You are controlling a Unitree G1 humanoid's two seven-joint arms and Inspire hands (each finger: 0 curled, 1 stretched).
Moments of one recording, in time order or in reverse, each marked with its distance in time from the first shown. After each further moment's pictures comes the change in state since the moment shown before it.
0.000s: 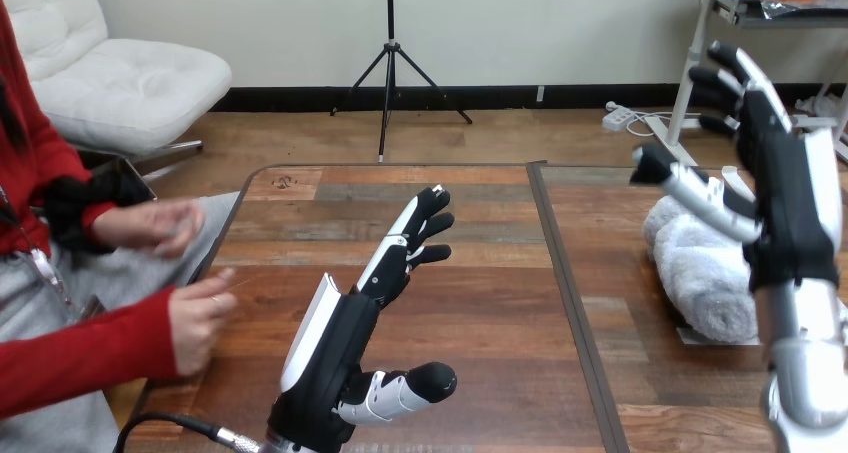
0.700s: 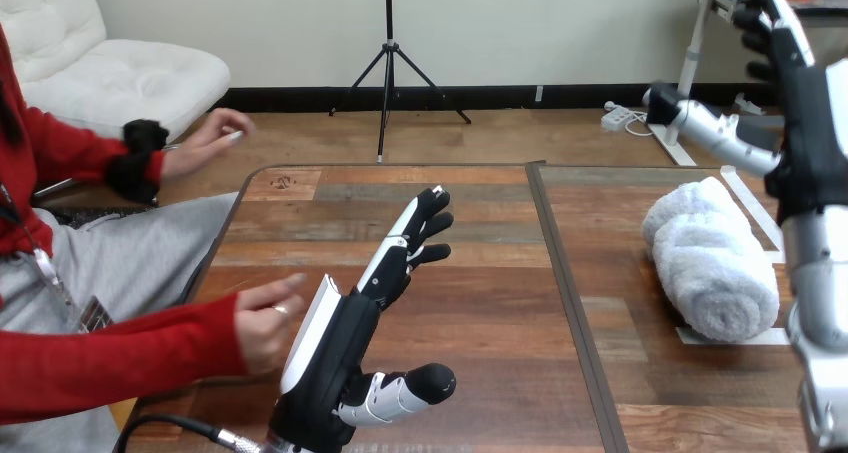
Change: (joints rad) left arm 0.006 0.005 -0.013 -0.002 -0.021 0.000 -0.011; right arm -0.180 -0.106 0.010 0.073 -0.081 0.196 -0.026
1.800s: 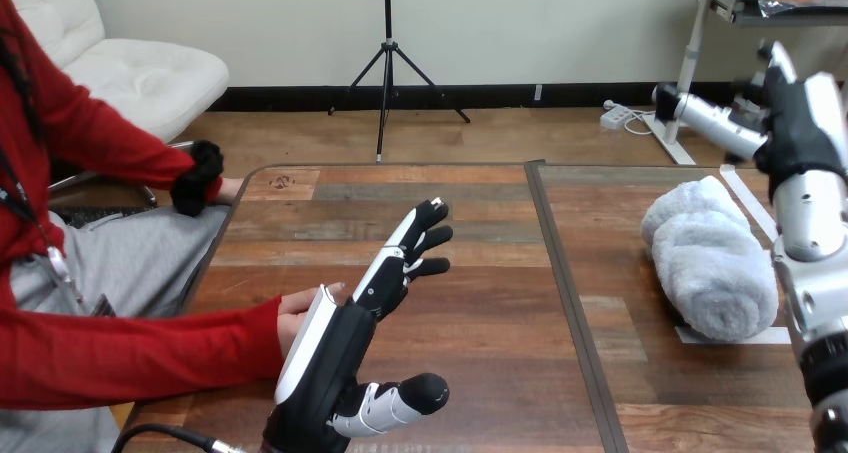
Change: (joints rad) left arm 0.036 0.013 -0.010 -0.034 -0.034 0.015 -0.033; right arm -0.333 -0.059 0.098 0.484 -0.014 0.349 0.009
